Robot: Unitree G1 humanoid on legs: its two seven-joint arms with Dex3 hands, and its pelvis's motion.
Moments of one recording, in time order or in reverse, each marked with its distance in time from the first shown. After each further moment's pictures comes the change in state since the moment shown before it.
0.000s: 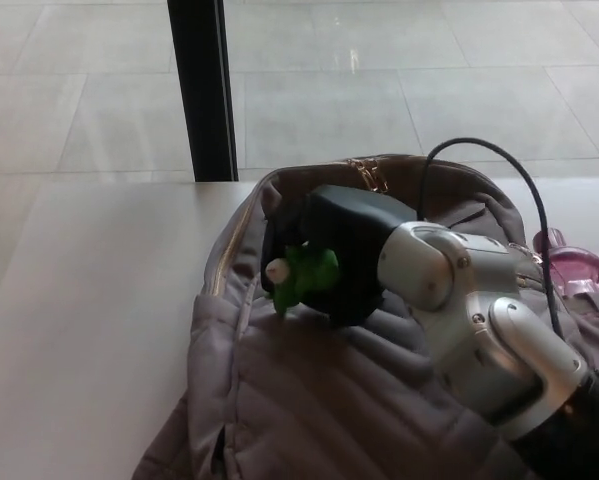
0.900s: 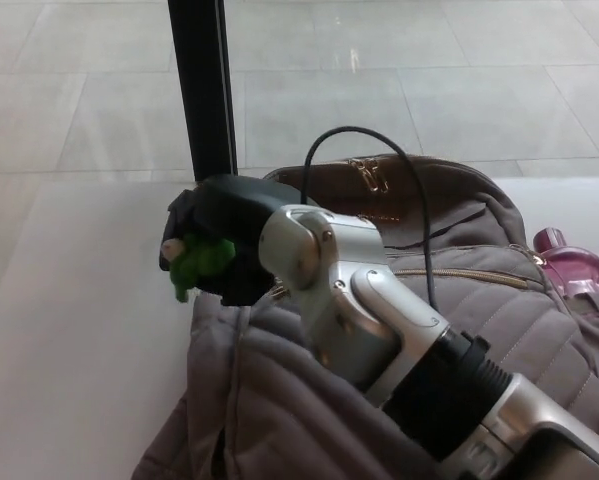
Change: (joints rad) left_arm -0.003 -0.003 0.018 0.008 -0.007 0.000 -0.005; right_arm -0.193 0.314 0.012 0.379 -0.018 -0.005 -0.107
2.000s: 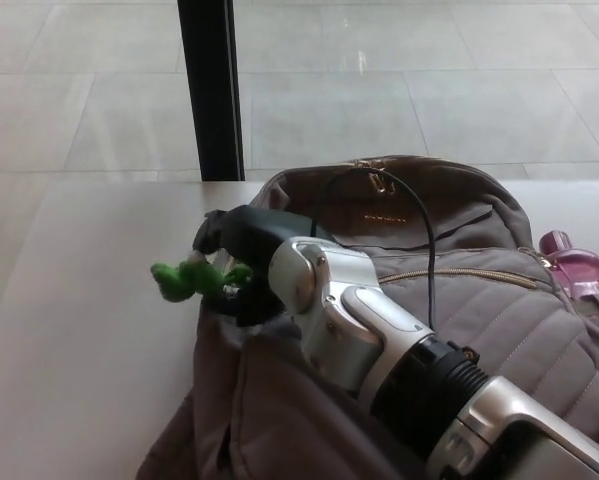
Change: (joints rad) left_arm -0.009 -0.011 -0.020 -0.002 0.002 0.000 -0.001; right_arm -0.027 0.009 0.013 0.259 0.055 -0.054 -0.153
